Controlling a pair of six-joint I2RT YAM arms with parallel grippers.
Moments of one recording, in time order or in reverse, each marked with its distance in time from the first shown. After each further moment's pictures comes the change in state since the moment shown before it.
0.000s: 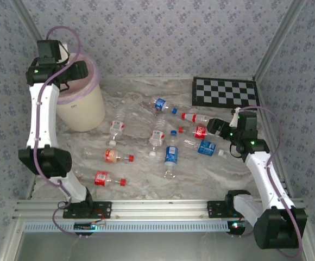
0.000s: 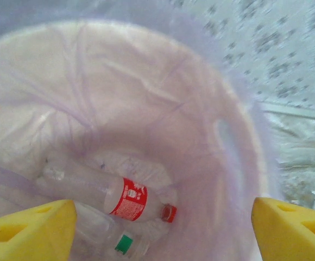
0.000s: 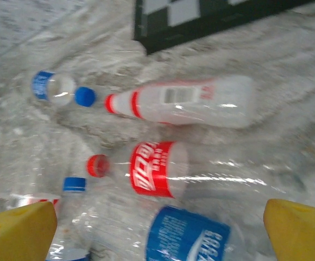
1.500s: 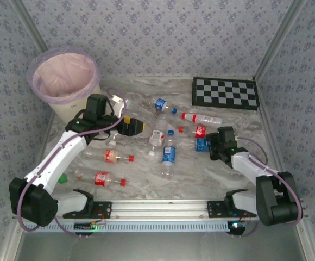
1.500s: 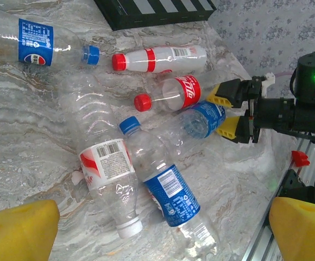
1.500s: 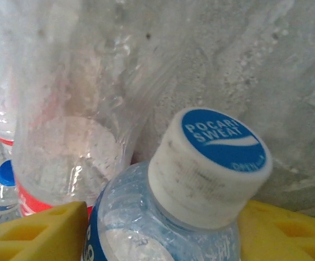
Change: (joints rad) left arm -0.431 -0.466 -1.005 0.492 0.627 -0.072; right arm 0.175 0.227 -0.318 0.402 0.133 1.051
